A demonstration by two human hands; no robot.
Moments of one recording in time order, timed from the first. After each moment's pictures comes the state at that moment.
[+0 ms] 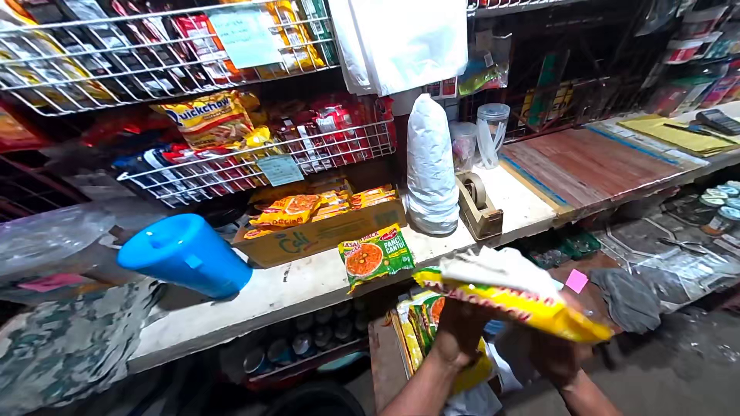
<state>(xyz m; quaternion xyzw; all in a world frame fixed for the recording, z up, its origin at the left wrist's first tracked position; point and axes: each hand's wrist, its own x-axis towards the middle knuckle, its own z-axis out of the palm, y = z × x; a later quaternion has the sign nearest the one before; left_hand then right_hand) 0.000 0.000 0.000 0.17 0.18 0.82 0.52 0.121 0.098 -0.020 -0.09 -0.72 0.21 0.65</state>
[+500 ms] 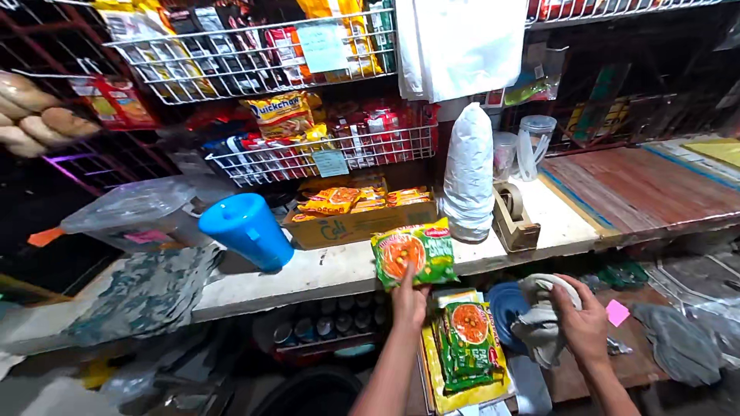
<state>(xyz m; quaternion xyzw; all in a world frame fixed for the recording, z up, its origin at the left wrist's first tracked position) -0.107 -0.006 0.004 -0.10 0.45 0.85 0.24 0.107 0.144 -0.028 -0.28 -0.67 0.44 0.53</state>
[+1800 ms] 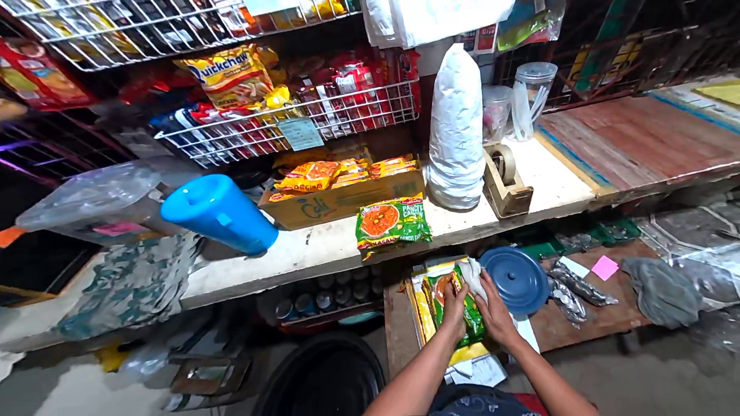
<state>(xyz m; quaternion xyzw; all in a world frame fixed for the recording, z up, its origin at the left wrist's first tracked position) -0.026 0.025 -0.158 0.04 0.63 0.65 0.43 0.076 0.099 -0.198 -0.22 -0.82 0.43 0.30</state>
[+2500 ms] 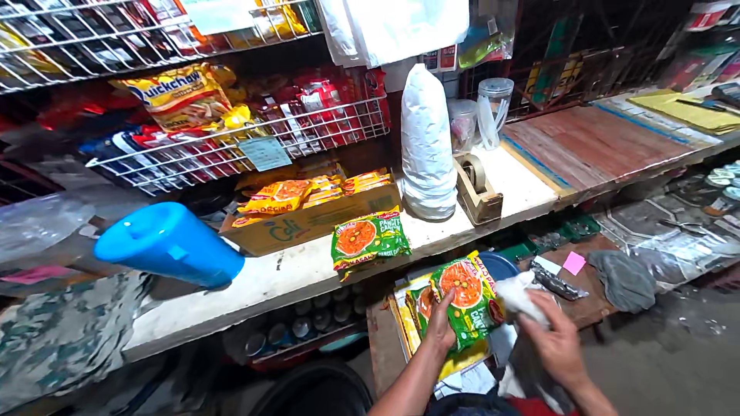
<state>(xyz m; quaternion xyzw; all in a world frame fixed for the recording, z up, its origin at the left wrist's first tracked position) -0.021 0.025 -0.113 -0.06 0.46 0.72 0.53 0.154 0.090 -0.049 -0.22 -0.73 0.43 0.49</state>
